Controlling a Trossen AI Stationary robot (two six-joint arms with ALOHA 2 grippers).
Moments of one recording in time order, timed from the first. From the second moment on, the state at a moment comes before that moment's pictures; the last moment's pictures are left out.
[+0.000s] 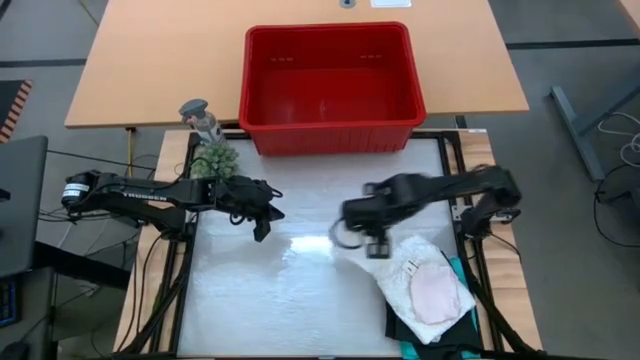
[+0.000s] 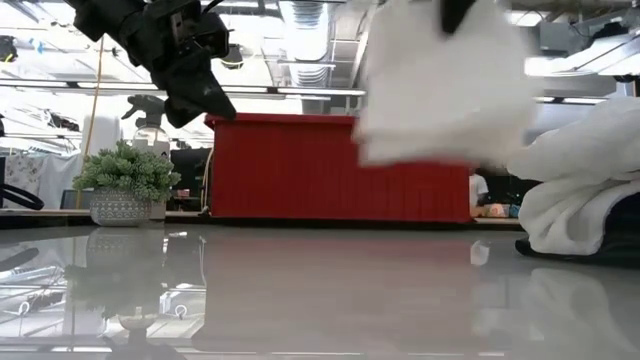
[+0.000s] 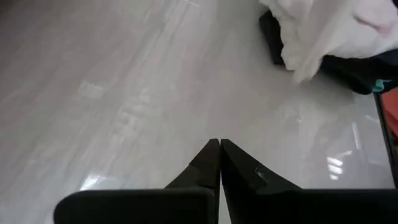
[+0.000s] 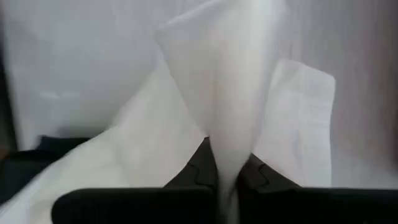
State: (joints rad) left arm 0.08 1.08 0.66 -0.18 0.05 -0.39; right arm 0.20 1.74 1.85 -1.47 0.10 0.19
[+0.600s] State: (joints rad) left arm 0.09 1.08 0.66 -0.13 -0.07 -0.41; right arm 0.36 1.29 1.71 -1.57 0.28 0.53
